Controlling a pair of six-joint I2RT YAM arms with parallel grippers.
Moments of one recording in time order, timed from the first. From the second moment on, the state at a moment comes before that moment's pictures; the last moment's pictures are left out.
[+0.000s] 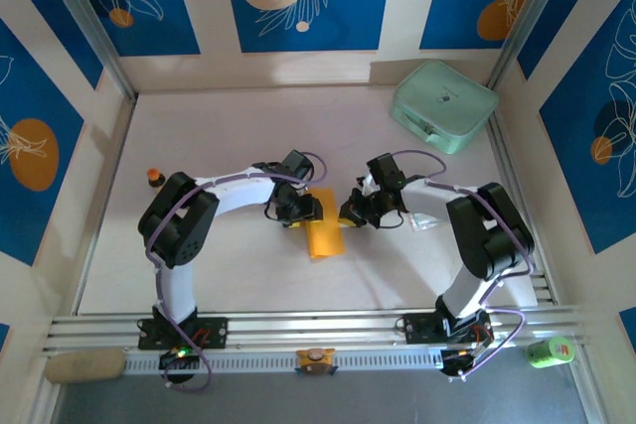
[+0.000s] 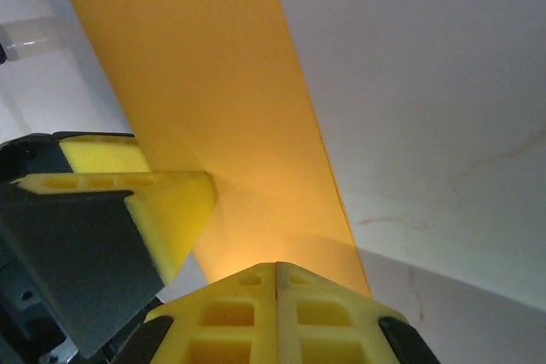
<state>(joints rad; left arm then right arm) -0.67 1.93 1.21 -0.57 0.31 -0.73 0.43 1.69 0.84 -0.28 -0.65 0.82</state>
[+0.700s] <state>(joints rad) -0.67 1.93 1.21 -0.57 0.31 -0.73 0.50 1.86 0.95 -0.28 -0.65 0.77</state>
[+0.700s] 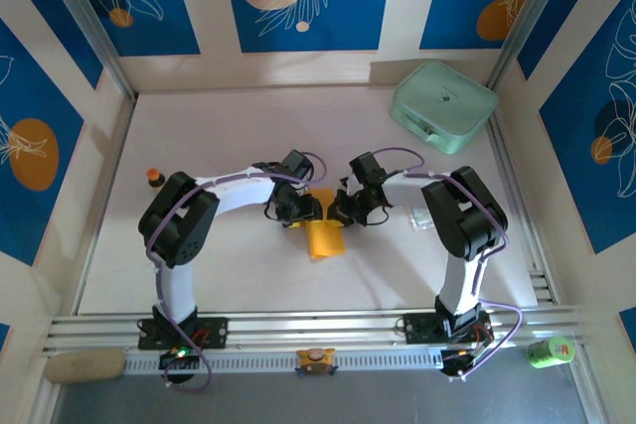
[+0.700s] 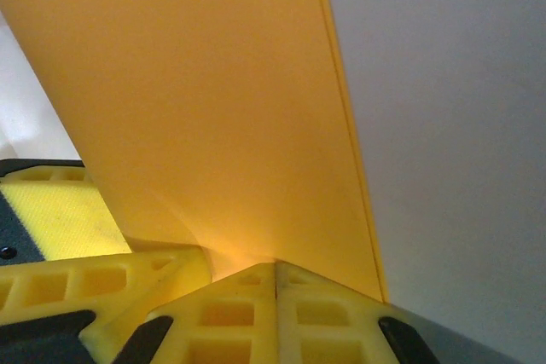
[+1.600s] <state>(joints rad) -0.60 1.76 0.98 -0.06 0.49 -0.86 0.50 1.86 0.95 -0.27 -0.65 0.71</state>
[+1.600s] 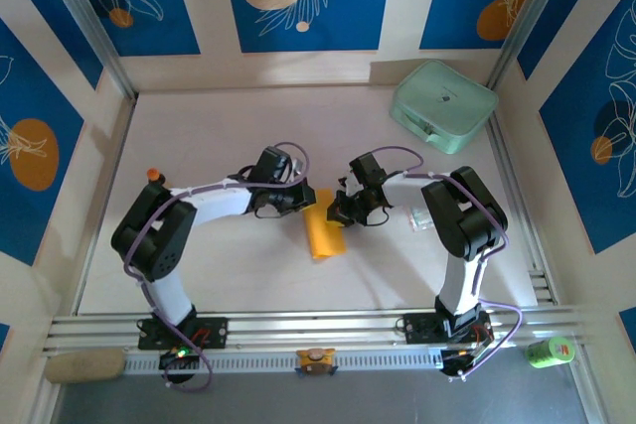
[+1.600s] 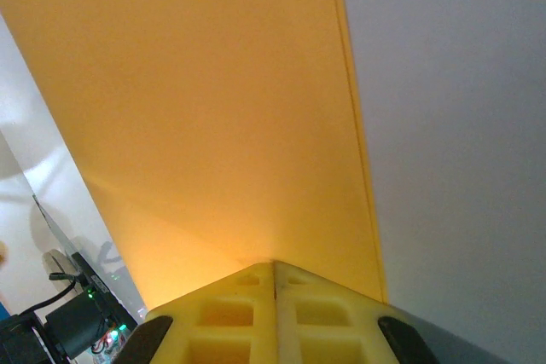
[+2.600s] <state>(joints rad) -0.55 1.85 0.91 0.02 0.56 -0.82 0.50 1.86 0.95 -0.27 -0.65 0.71</state>
